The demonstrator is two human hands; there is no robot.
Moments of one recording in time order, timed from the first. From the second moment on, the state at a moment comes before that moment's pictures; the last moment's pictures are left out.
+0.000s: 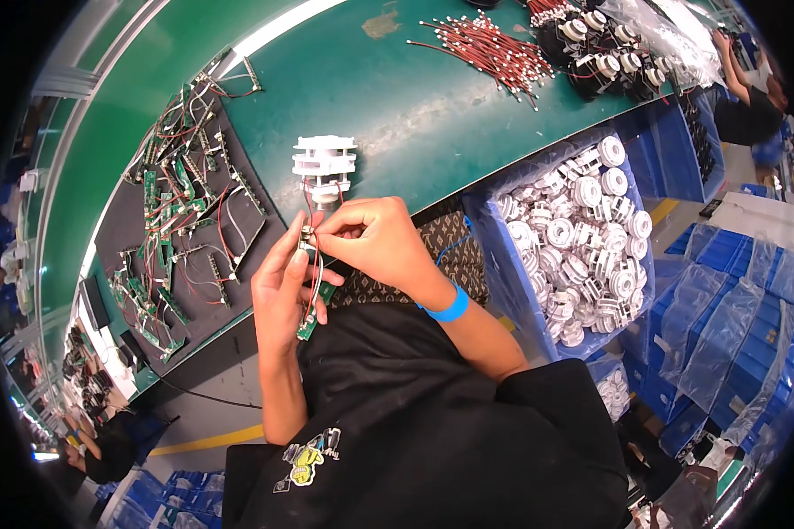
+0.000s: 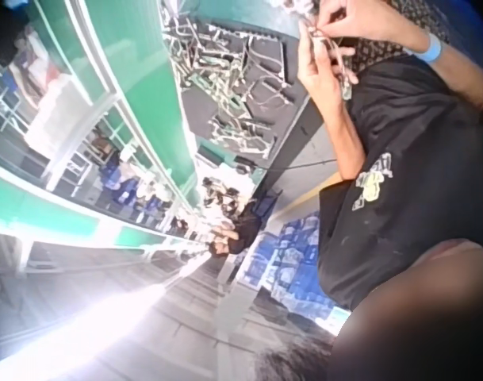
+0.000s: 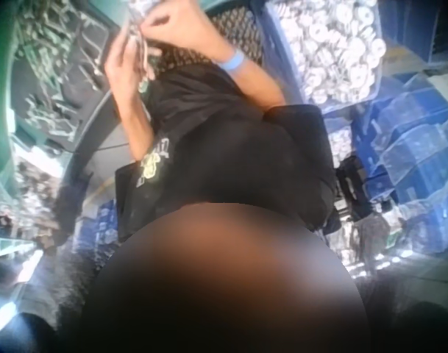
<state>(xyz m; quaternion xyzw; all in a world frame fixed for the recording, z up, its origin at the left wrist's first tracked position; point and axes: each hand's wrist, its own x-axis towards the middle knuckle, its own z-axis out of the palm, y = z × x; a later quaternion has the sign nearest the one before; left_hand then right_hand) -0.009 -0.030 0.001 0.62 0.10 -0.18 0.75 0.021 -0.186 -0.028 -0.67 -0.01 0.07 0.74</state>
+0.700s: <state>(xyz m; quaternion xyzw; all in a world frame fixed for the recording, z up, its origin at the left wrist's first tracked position) 0.315 -0.024 0.059 0.80 -0.08 -0.04 0.59 -0.108 -0.314 -0.096 -0.76 0.25 -0.15 0.58</state>
